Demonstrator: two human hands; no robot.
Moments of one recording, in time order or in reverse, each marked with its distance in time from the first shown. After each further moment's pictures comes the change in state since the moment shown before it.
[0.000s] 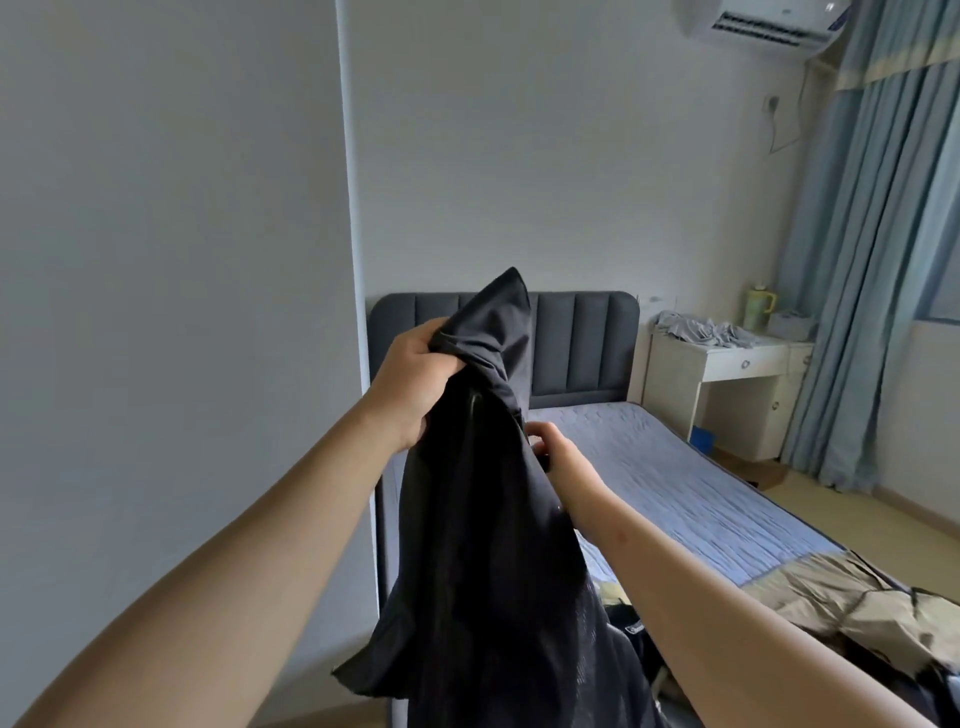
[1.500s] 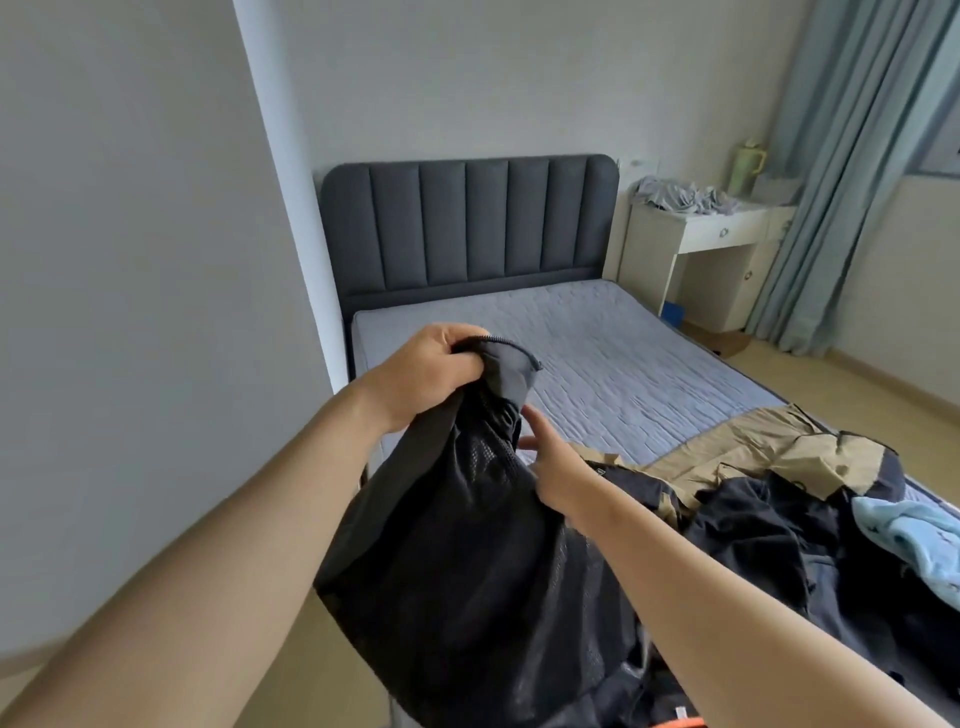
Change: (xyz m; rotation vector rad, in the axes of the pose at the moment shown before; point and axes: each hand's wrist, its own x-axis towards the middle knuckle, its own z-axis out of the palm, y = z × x) left_hand -0.071 -0.076 0.064 0.114 -0.506 -0.184; right_hand -0.080 0.116 0.020 0.076 -0.232 0.282
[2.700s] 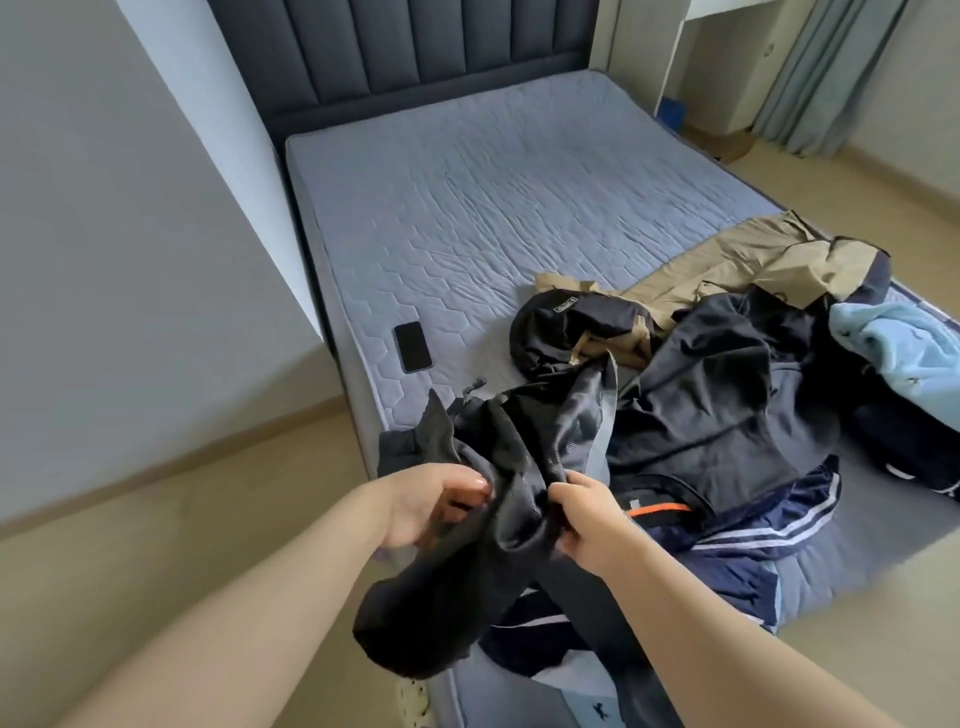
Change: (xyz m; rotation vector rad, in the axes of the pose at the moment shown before) left_hand -0.089 -0.195 0.136 -0.354 -0.255 -1.220; right_hand -0.090 0.179 0.061 0.860 0.152 0.778
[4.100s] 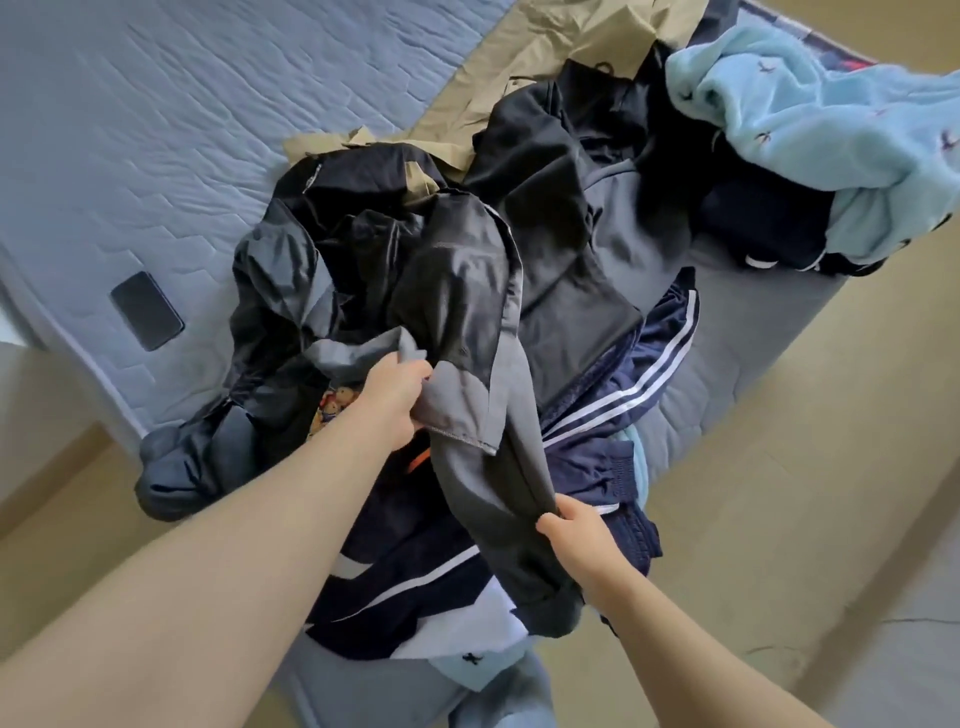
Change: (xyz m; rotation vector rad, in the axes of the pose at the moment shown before) left_hand 0.291 0.078 0.230 -0.168 0.376 0.080; right_hand 0.112 0.115 -0.276 -0.255 0.158 0.101
